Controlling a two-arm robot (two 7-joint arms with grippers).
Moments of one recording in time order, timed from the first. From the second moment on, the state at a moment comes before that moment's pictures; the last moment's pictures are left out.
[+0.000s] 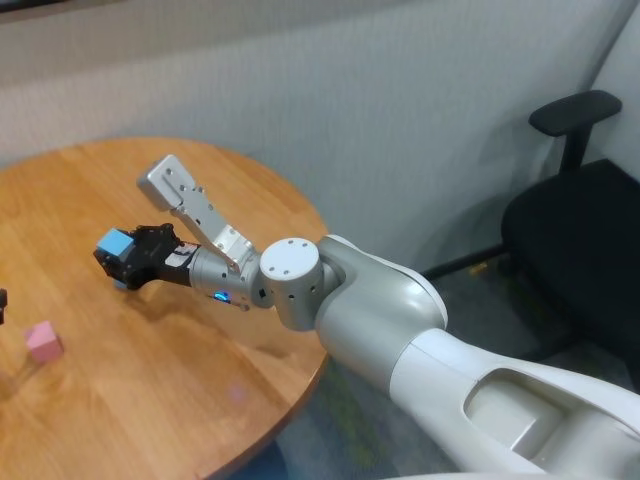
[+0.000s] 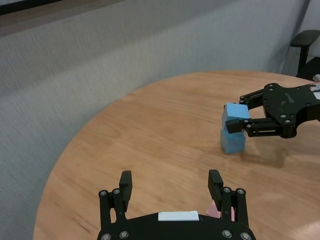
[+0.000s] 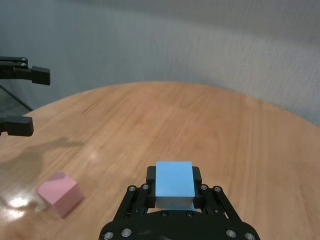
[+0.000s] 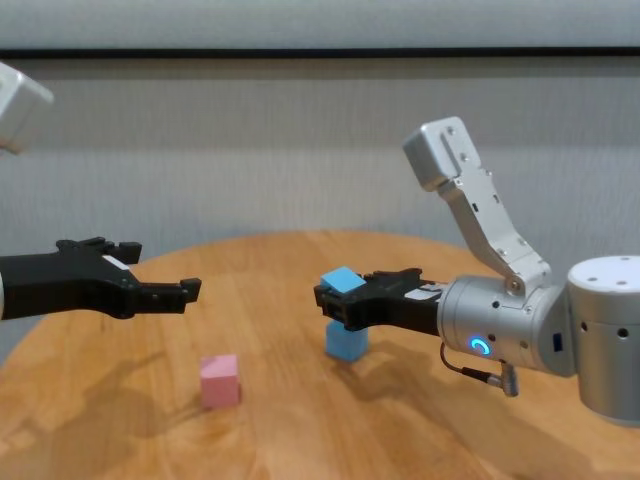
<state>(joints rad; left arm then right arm) -0.36 0.43 0.31 -1.22 -0.22 -0.02 -0.52 0.64 0.03 -0.44 -0.70 0.13 -0.08 0.42</state>
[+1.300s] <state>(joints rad) -0.36 0.43 0.31 -1.22 -0.22 -0.02 -0.52 0.63 0.03 -0.43 -0.70 0.09 -0.04 0.40</state>
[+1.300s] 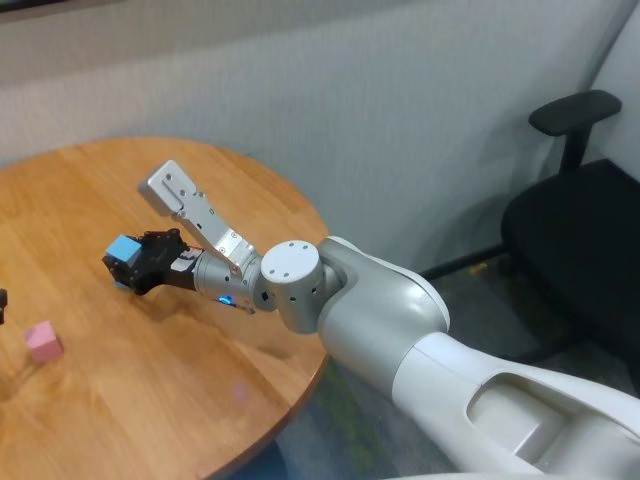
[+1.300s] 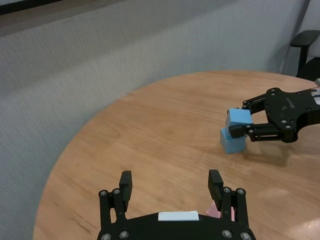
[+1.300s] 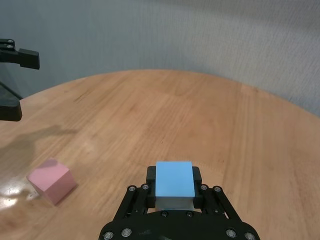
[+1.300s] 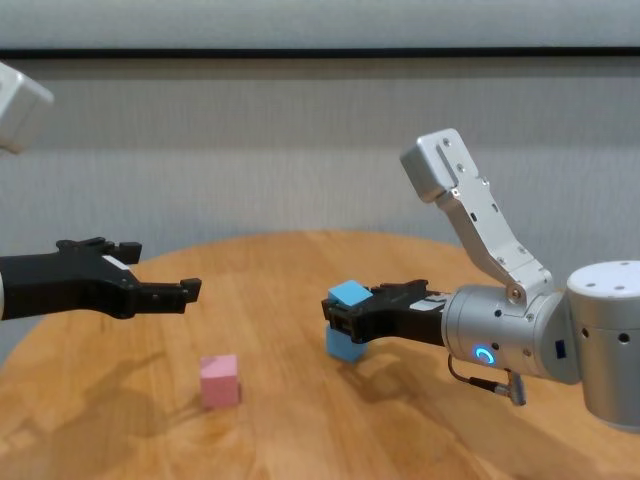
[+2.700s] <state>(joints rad) -0.36 0.43 0.31 -1.22 -0.22 -0.02 -0.52 0.64 0.01 -0.41 -0.69 0.08 -0.05 0.39</state>
